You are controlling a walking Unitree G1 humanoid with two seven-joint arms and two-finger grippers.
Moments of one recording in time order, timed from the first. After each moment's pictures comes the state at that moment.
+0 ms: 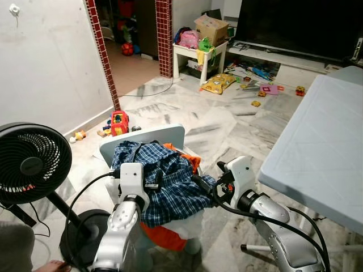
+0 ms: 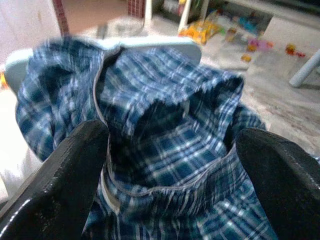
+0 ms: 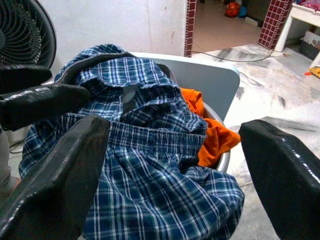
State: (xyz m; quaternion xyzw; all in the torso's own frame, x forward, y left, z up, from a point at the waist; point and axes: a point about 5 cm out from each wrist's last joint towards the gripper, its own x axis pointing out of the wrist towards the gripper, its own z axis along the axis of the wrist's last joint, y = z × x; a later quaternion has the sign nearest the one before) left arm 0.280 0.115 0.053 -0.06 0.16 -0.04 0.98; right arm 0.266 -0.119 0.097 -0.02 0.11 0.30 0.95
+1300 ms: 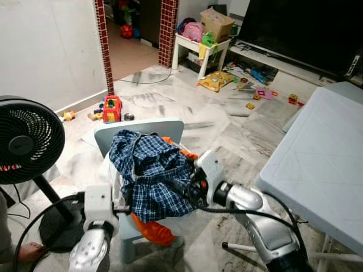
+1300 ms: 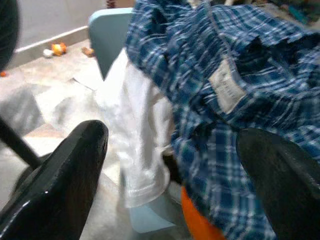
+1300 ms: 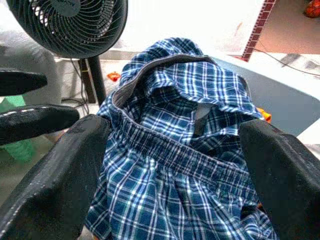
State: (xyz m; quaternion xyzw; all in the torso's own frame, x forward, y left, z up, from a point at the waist) left arm 0.218 0.161 0.068 -0.01 0.16 0.02 0.99; right arm 0.278 -0.070 0.109 -0.04 0.09 0.42 0.90
